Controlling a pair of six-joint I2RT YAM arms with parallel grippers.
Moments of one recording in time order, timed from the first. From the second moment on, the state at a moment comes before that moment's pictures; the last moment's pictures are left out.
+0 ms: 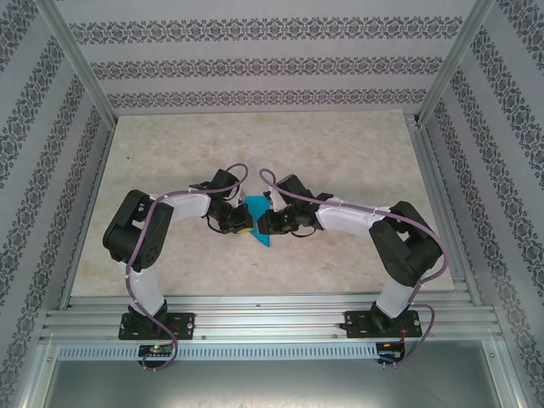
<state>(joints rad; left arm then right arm) -0.45 1.86 1.03 -0.40 0.53 -0.68 0.72 1.75 1.00 -0.23 -0.48 0.53</state>
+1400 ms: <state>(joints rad) -0.45 1.88 1.05 -0.41 0.55 -0.66 0.74 1.77 0.82 -0.13 -0.52 0.62</state>
